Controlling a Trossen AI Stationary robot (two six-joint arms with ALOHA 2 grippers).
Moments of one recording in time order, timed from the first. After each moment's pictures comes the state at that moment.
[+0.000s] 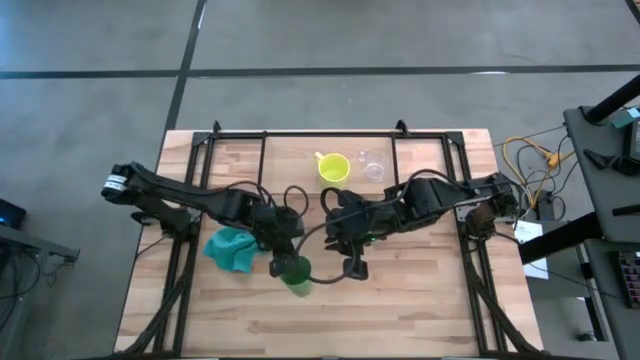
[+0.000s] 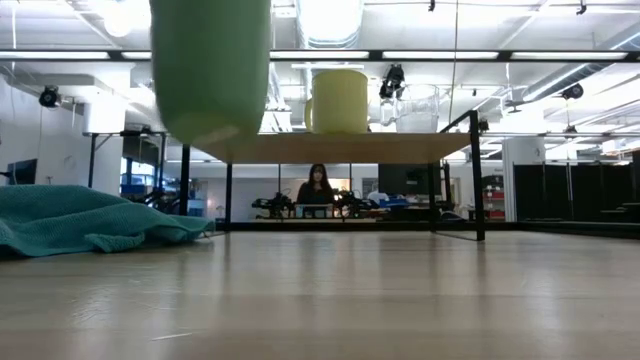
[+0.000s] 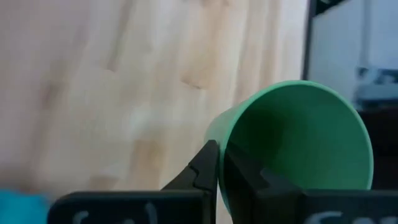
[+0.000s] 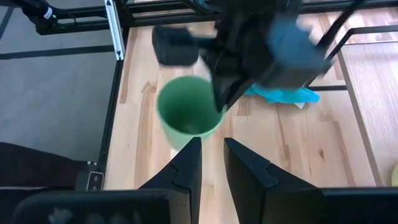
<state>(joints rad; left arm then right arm) -0.20 1.45 1.27 -0.74 0.17 -0.55 0.30 1.86 2.17 -1.12 0.08 0.28</state>
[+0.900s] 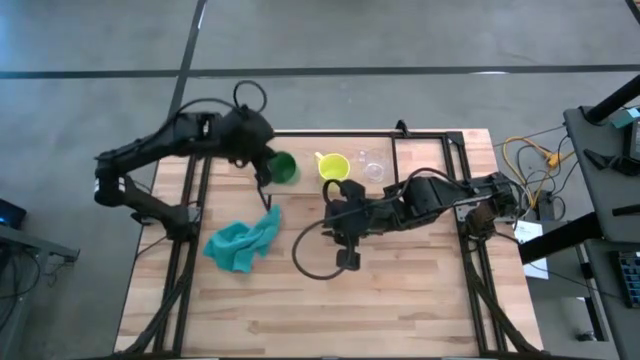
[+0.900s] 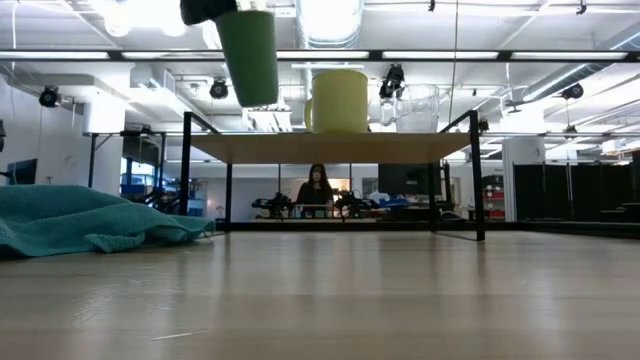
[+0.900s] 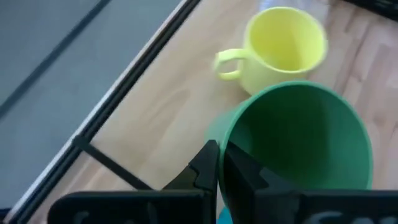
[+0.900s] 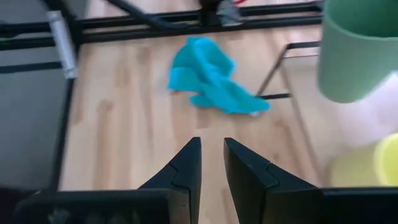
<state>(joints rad) 0.26 1.35 1.70 -1.20 -0.20 -0.23 0.29 1.86 2.17 -1.12 0.26 0.28</state>
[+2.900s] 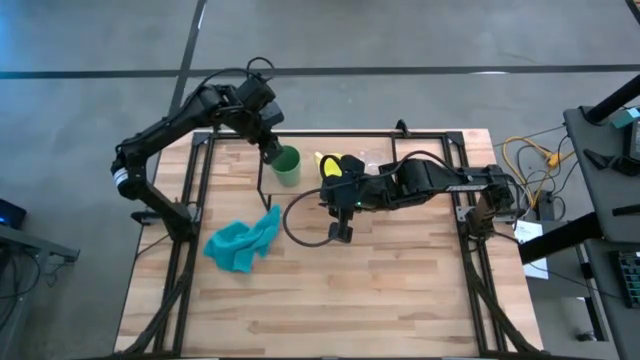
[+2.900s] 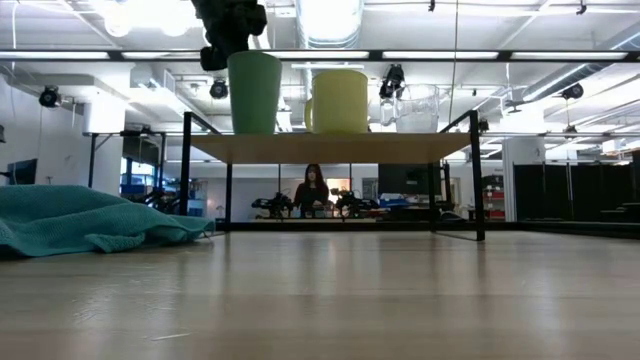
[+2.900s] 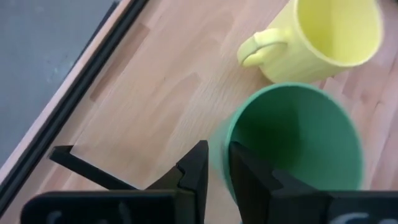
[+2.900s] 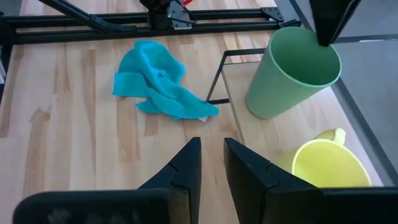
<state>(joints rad) 0.56 1.51 1.74 -1.24 0.17 -0.01 0.18 1.85 2.17 -1.12 0.32 0.17</state>
